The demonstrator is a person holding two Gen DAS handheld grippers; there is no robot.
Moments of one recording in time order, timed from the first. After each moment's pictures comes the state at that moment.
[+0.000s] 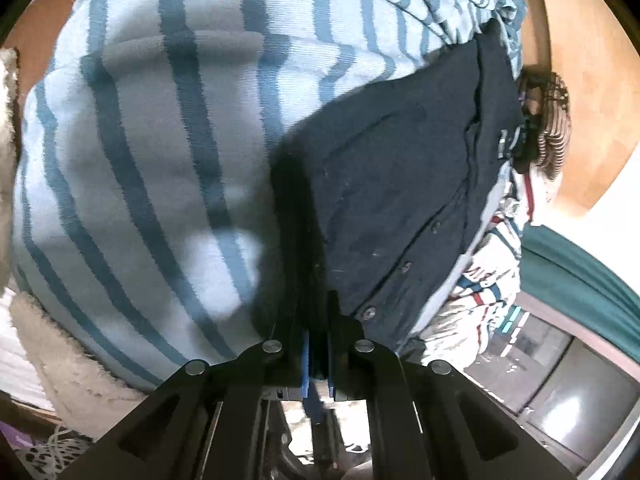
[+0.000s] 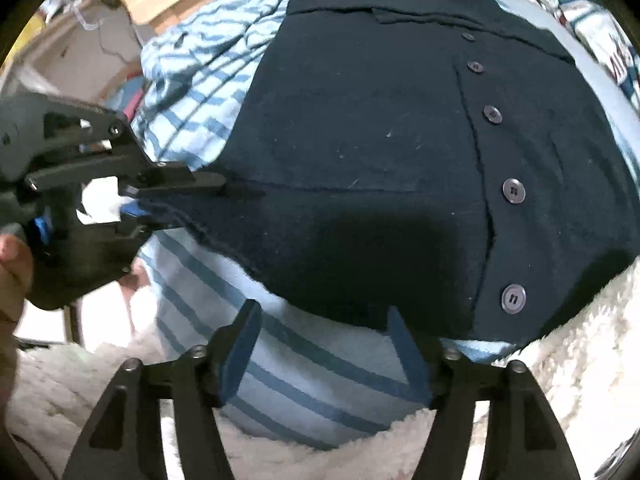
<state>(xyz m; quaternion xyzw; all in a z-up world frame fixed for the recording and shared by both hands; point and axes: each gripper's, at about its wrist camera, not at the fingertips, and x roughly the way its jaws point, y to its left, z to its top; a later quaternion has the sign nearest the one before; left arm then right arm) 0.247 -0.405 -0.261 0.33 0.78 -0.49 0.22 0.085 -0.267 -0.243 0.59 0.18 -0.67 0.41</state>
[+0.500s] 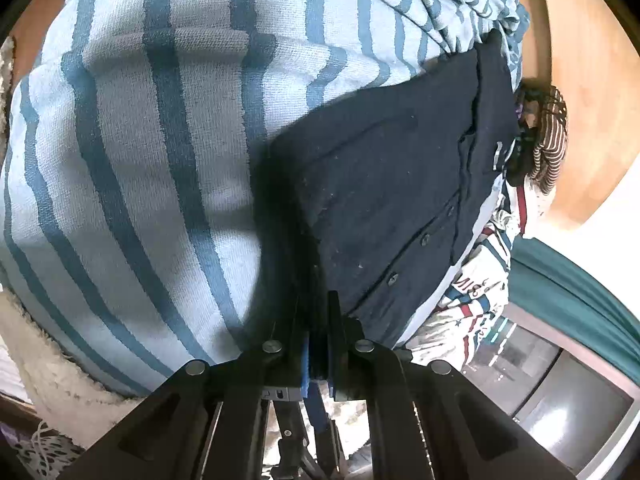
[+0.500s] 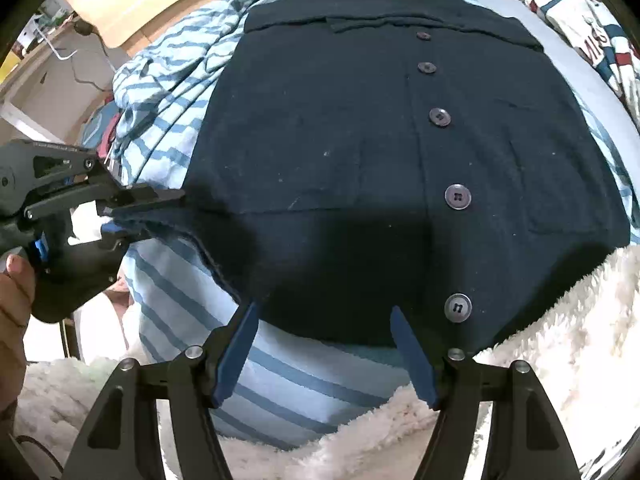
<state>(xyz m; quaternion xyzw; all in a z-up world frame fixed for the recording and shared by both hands) 0.229 -0.407 -0.268 0.32 0.79 -0.48 0.23 0.057 -0.247 -0.239 0.60 0.18 -0.68 0.39</state>
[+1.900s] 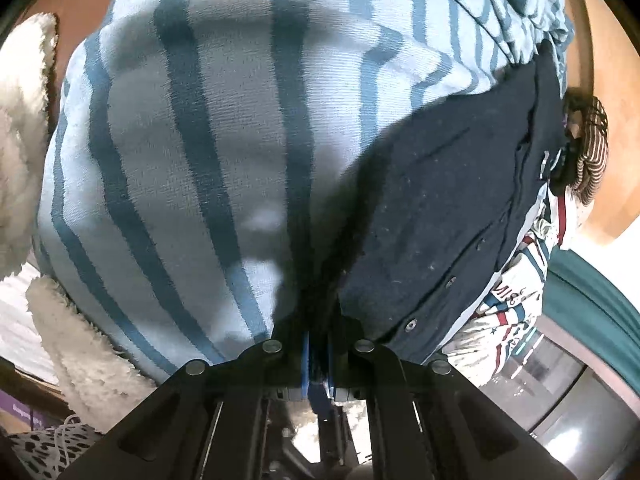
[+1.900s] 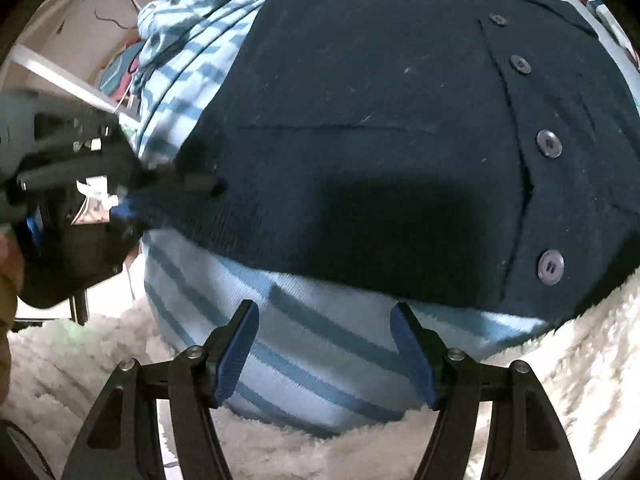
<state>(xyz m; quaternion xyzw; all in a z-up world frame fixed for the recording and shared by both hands) 0.253 -0.388 -0.288 0.37 0.77 -0.44 0.26 0.108 -0.256 -0.284 0.63 0.21 -0.62 0.42</state>
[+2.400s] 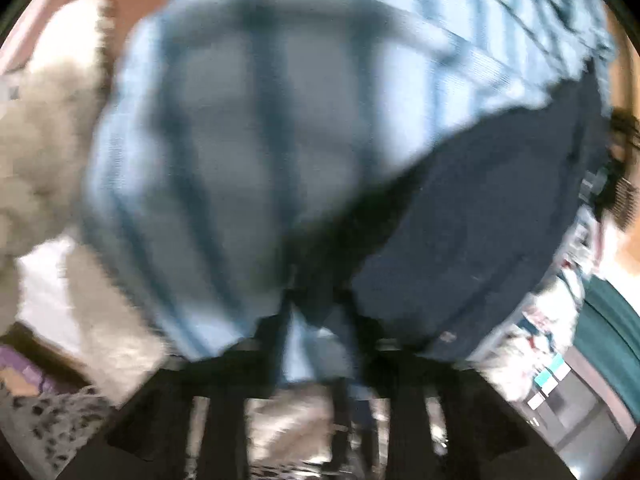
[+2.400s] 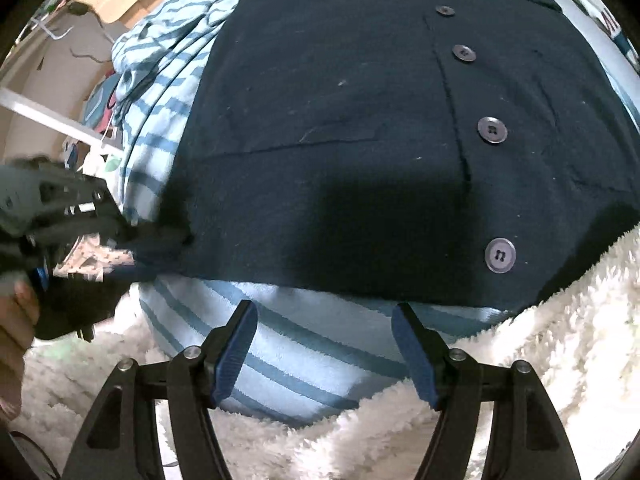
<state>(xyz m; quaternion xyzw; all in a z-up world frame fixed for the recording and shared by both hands) 0.271 -0.381 -0.285 0.42 0.75 -0.37 0.36 0.082 -0.226 -0.273 0.64 0.17 -0.64 0.38</state>
